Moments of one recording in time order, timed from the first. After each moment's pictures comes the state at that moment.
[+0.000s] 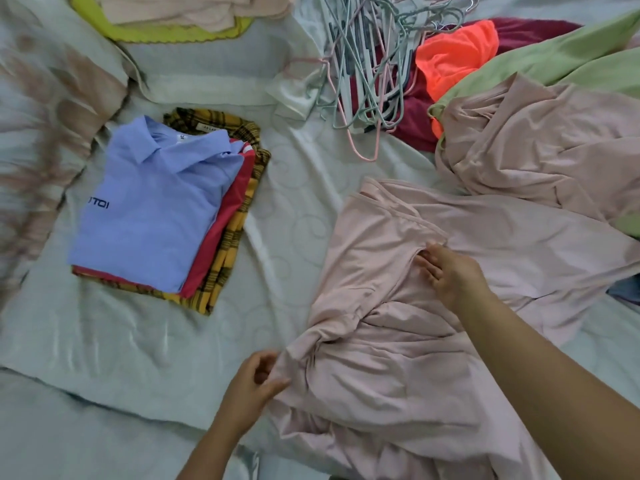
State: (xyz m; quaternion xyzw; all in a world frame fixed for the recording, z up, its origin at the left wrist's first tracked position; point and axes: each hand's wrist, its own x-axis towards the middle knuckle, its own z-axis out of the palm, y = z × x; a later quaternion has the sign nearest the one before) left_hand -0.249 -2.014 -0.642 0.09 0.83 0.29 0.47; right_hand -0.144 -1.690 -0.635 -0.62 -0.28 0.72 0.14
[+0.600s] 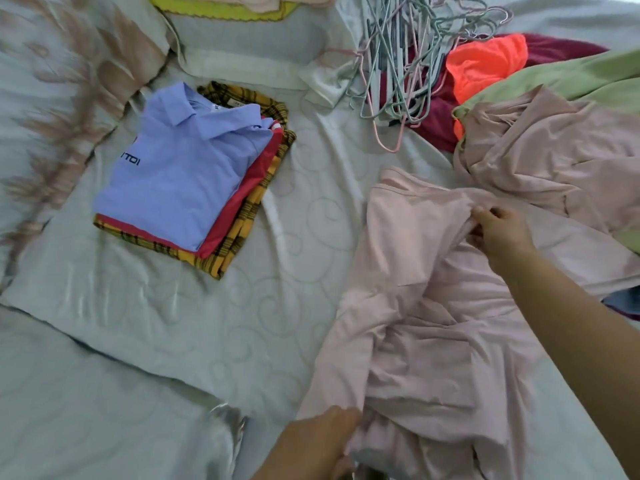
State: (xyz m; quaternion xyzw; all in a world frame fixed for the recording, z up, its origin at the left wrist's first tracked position) left_hand -0.144 -1.985 -0.556 0.43 0.77 0.06 0.47; right_hand -0.137 -1.634 -0.623 -0.58 -0.53 0.61 0.14
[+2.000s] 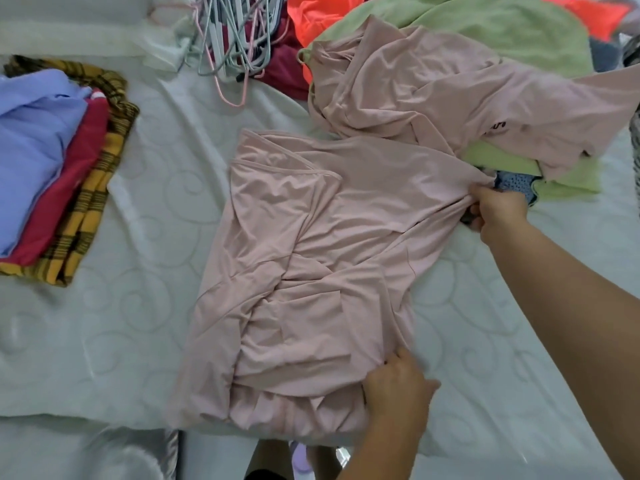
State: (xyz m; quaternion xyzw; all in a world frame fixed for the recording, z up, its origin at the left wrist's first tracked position) left_hand 0.067 -1.822 -0.664 0.44 0.82 0.03 0.37; right_hand 0.046 -1.548 -0.648 -0.72 -0.38 0.53 0.24
